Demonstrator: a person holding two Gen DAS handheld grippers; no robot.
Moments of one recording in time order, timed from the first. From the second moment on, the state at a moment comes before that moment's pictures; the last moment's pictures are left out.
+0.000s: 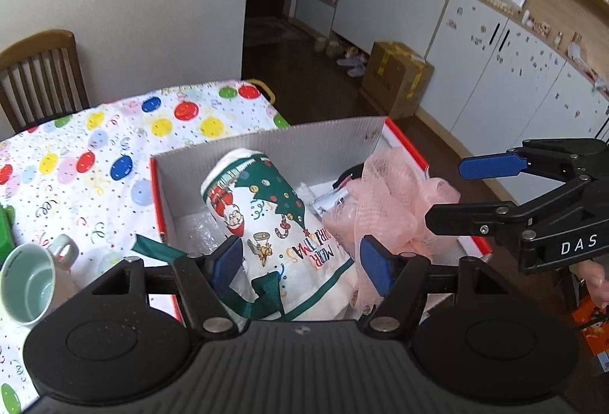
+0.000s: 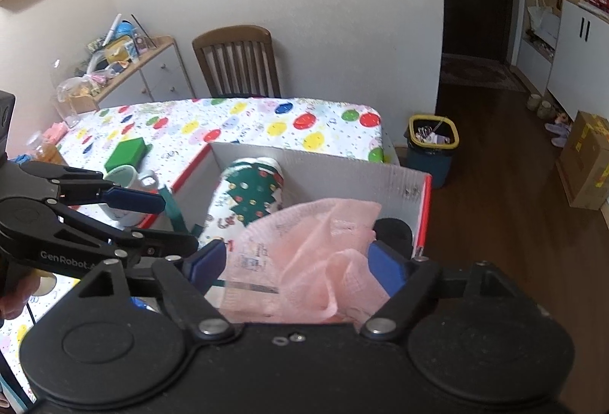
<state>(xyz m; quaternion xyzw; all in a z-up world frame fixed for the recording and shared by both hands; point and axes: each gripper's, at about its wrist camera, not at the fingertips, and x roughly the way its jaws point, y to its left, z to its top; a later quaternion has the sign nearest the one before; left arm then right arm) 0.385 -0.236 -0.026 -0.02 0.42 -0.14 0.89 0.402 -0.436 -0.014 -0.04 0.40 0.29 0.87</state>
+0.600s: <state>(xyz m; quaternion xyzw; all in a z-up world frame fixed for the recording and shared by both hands) 0.318 -0.182 0.007 -0.07 0.38 -0.08 0.92 0.368 -0.394 0.019 -0.04 0.37 0.34 0.86</state>
